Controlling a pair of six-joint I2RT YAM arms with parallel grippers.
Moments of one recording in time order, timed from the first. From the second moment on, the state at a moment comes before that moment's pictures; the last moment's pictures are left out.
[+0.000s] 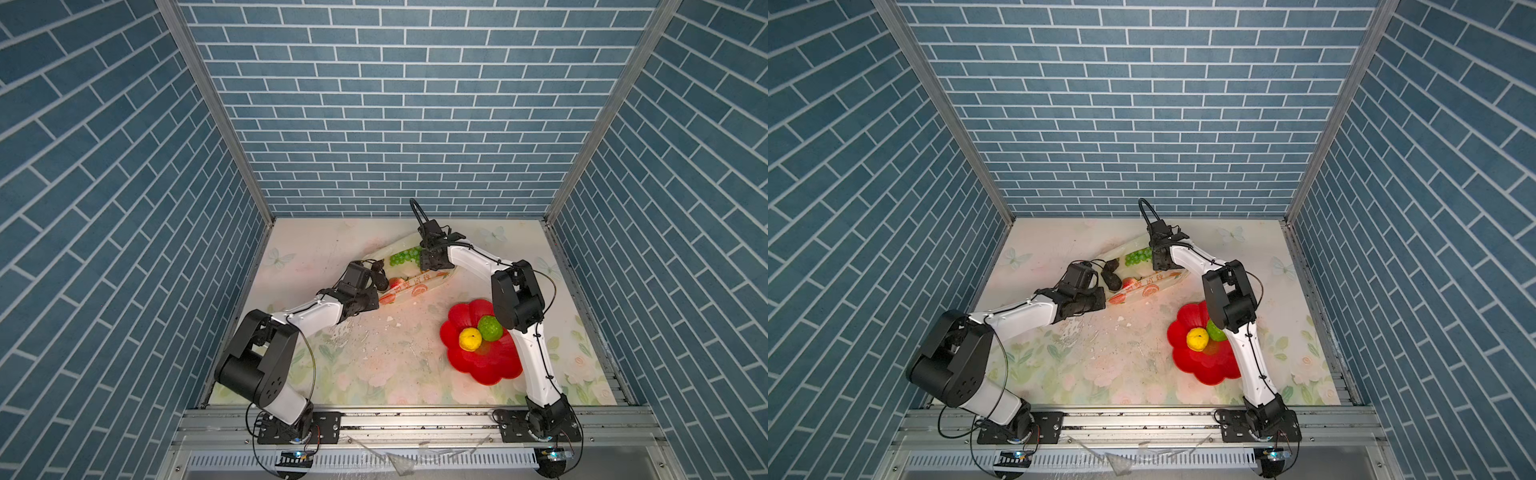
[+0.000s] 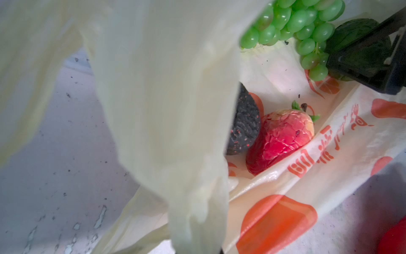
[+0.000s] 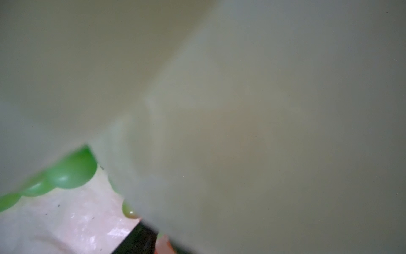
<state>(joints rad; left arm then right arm) -0.45 1.57 0.82 -0.17 0.01 -0.55 0.58 2.33 1.93 -0.72 0.24 0.39</state>
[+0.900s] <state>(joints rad) -0.45 1.57 0.82 -0.17 0.01 -0.55 0.59 2.14 1.75 -0.58 0.16 0.39</state>
